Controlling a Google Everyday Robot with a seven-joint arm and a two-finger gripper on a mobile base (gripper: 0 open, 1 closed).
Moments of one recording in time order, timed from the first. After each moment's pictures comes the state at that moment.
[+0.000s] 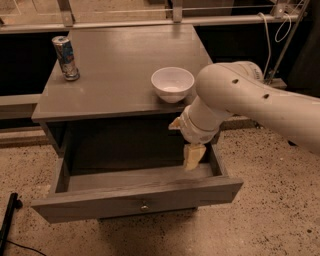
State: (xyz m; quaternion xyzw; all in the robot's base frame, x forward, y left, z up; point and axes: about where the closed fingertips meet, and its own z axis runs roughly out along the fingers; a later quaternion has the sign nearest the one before) arm 0.534 -0.067 0.746 -0.80 0.58 0.00 0.18
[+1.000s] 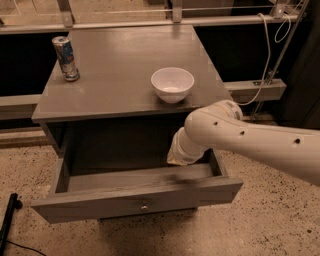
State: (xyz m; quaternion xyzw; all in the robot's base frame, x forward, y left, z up) arm 0.555 -0.041 0.668 -0.68 0.70 0.00 0.23
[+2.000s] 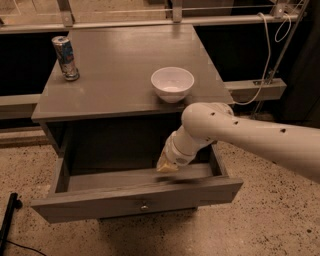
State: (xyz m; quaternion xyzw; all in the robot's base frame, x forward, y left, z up) arm 0.539 -0.012 0.642 -0.68 0.69 0.12 0.20
